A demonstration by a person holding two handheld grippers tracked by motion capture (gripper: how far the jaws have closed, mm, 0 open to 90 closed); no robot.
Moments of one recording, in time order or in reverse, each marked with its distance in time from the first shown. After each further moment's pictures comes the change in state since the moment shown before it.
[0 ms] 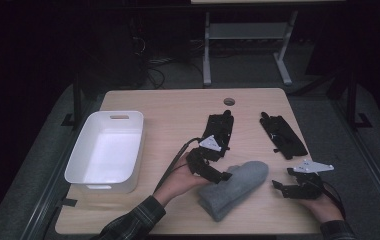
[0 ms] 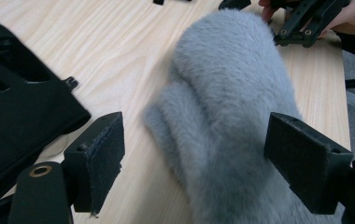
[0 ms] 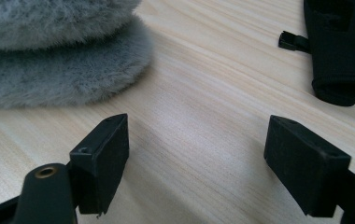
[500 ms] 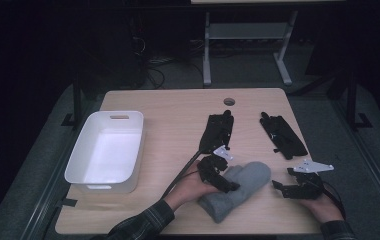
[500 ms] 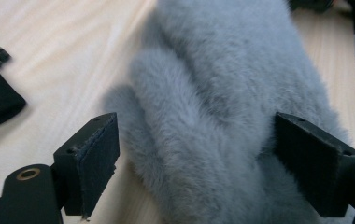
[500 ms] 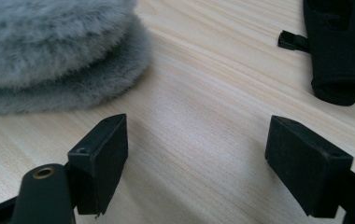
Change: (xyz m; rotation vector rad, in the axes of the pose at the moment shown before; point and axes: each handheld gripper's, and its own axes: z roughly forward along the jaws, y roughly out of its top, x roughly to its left) left arm -0.011 -0.009 0.039 0.110 -0.034 -0.002; right arm 0.000 0.000 0.000 0.001 -0.002 0.000
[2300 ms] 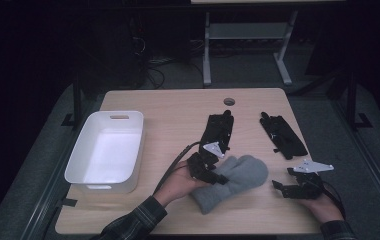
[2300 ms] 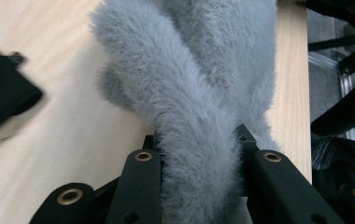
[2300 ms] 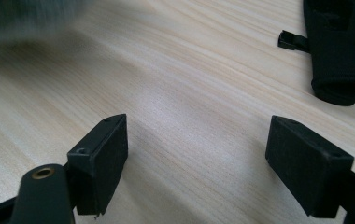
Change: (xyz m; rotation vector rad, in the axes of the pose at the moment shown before) left arm 0.002 0.004 -0.051 0.020 -0.067 0.052; right arm 0.000 0.000 0.000 0.001 0.000 0.001
